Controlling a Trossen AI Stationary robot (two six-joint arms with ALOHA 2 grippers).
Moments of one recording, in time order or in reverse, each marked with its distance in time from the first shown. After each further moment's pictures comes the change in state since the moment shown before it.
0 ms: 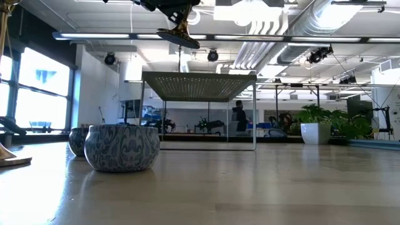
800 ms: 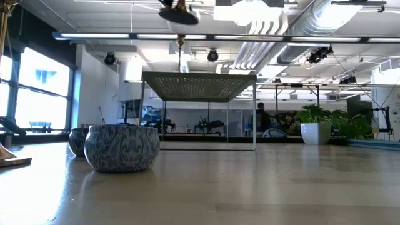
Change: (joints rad) left arm 0.000 -0.160 0.000 -0.012 -0.167 0.009; right arm 0.199 -0.010 -0.001 -0.256 0.168 0.170
